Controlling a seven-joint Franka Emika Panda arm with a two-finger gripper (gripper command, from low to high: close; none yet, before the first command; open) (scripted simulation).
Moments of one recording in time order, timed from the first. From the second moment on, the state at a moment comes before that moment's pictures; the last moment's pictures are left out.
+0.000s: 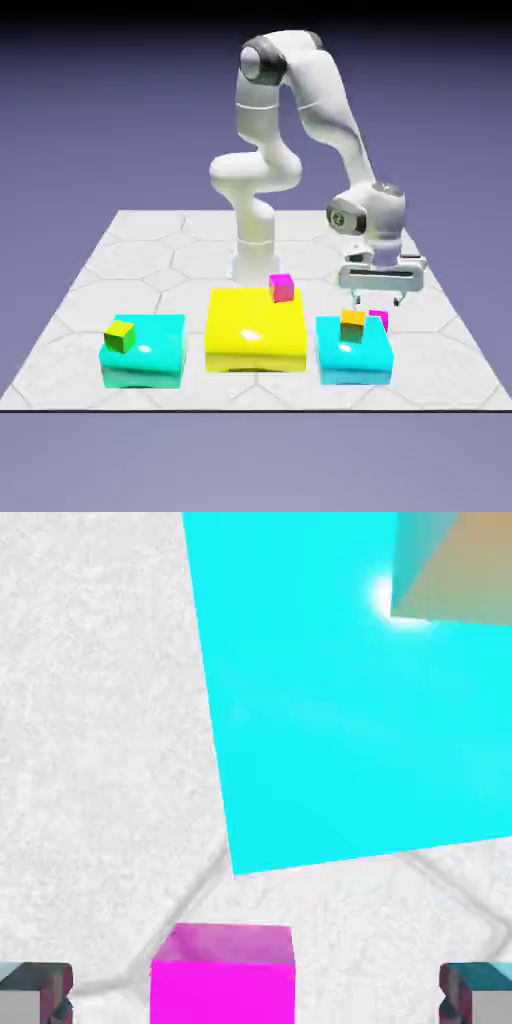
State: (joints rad) arm 0.21 0.16 0.59 -2.67 -0.20 2.78 1.94
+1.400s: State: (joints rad) arm 0.17 -0.03 0.31 -2.50 0.05 2.47 2.27
